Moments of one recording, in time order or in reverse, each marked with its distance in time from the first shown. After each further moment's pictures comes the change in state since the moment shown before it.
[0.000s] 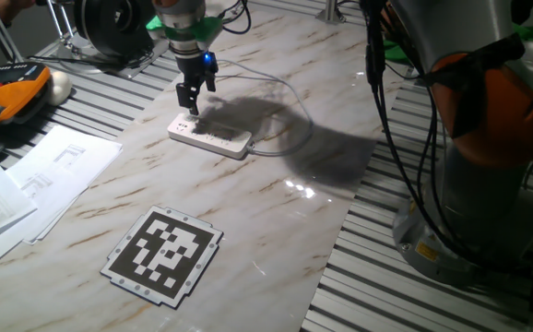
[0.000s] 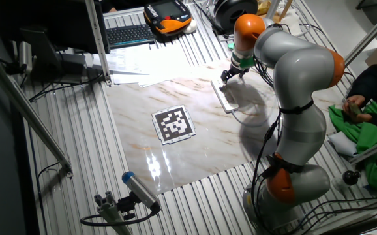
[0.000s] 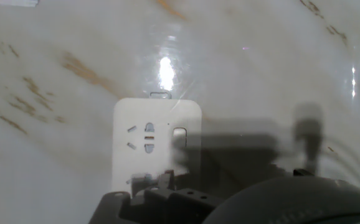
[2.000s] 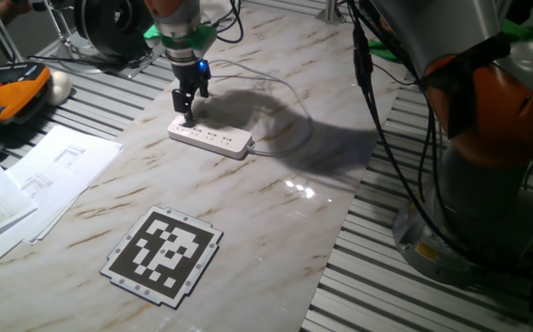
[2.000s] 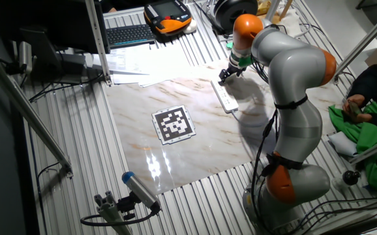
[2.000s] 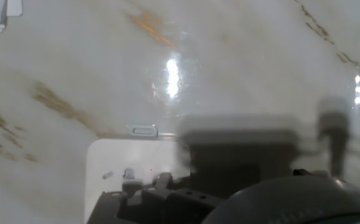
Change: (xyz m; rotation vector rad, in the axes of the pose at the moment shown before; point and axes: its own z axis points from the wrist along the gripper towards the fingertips) arm -0.031 -0.009 0.037 -0.029 -0.026 -0.061
